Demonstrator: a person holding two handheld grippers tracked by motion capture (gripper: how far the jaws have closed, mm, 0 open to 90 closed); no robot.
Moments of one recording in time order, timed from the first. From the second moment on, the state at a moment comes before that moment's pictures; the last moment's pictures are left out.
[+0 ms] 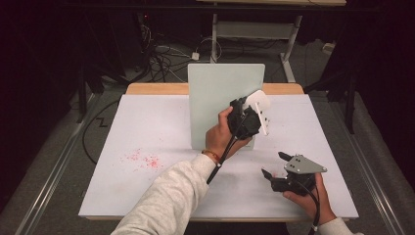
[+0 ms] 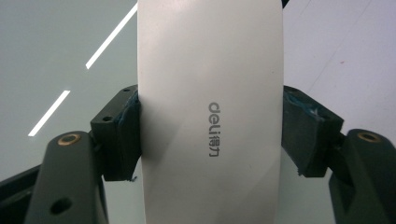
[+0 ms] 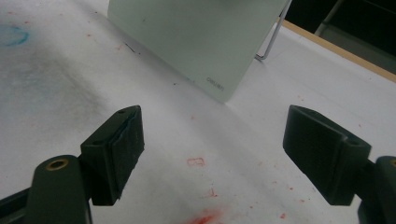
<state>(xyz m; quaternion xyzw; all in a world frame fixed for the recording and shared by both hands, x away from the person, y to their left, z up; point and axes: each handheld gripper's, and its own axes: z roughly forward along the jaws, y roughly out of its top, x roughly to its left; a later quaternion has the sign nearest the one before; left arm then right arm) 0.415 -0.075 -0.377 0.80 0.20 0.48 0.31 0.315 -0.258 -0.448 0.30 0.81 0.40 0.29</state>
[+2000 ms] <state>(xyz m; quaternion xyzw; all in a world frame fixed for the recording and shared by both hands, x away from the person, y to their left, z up) 0.390 -0.034 -0.359 0.81 0.21 0.42 0.37 0.316 -0.257 -0.447 0.31 0.81 0.41 0.29</state>
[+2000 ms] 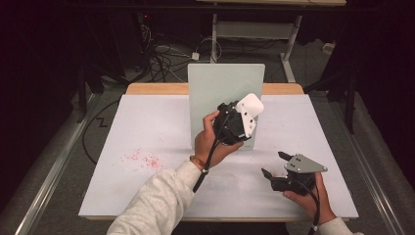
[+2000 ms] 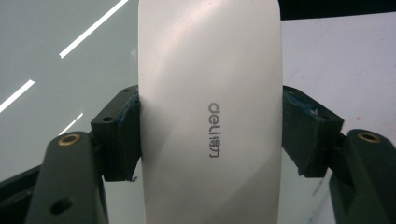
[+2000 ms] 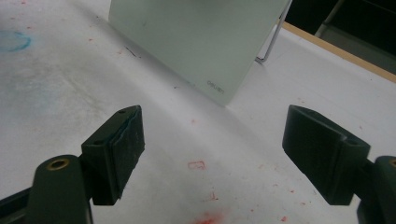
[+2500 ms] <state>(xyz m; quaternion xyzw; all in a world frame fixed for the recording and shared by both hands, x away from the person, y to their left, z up) 0.376 0.015 -0.385 0.81 0.23 0.39 0.37 0.316 -0.258 -0.444 0.31 0.81 0.41 0.30</state>
